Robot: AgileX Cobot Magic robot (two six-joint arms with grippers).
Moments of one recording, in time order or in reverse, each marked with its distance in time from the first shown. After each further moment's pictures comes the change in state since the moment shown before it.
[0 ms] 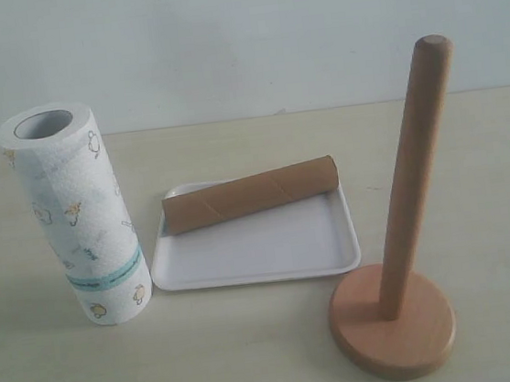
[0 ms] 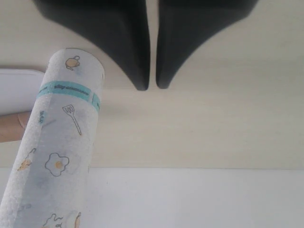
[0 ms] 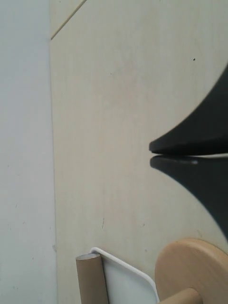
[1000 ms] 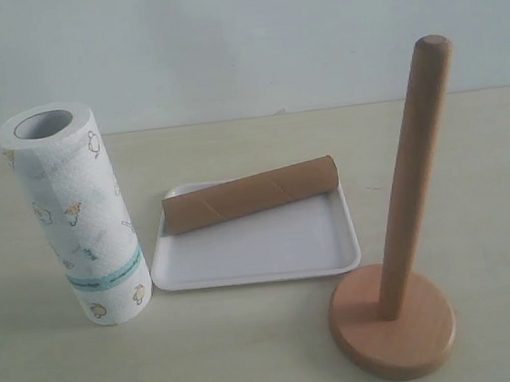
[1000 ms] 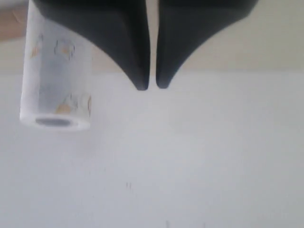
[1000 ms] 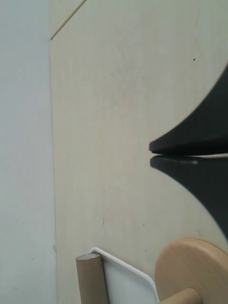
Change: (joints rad) left arm 0.000 0.000 0.000 0.000 -0.372 0.020; right arm 0.000 0.000 0.000 0.000 0.000 0.000
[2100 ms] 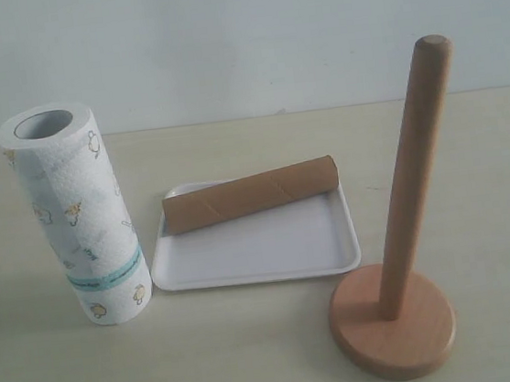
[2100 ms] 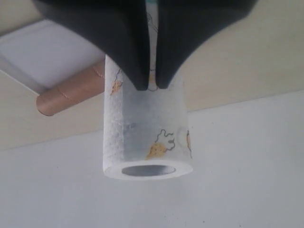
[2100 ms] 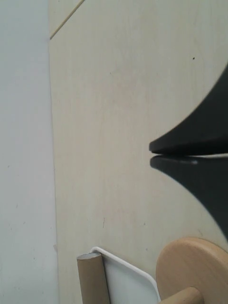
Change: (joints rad) left arm 0.000 0.941 -0.030 0.506 -0.760 -0.308; right arm 0.000 0.000 0.000 0.000 0.000 0.007
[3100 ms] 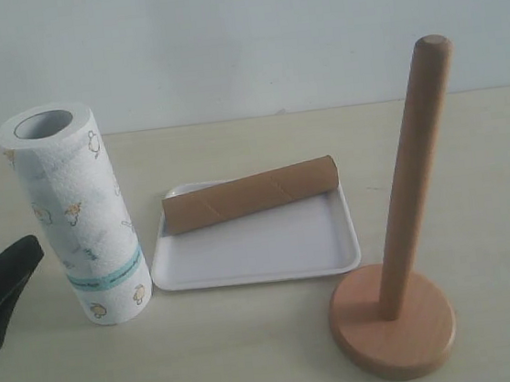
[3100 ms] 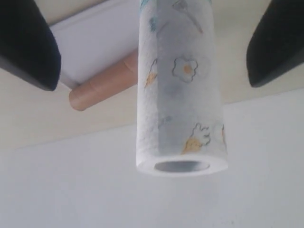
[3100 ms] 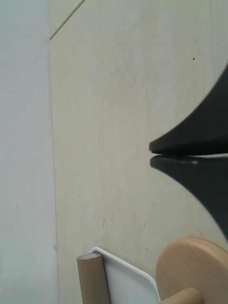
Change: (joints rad) left arm 0.000 0.025 0.000 0.101 -0.075 -0.091; right arm 0.000 0.000 0.000 -0.002 0.000 0.000
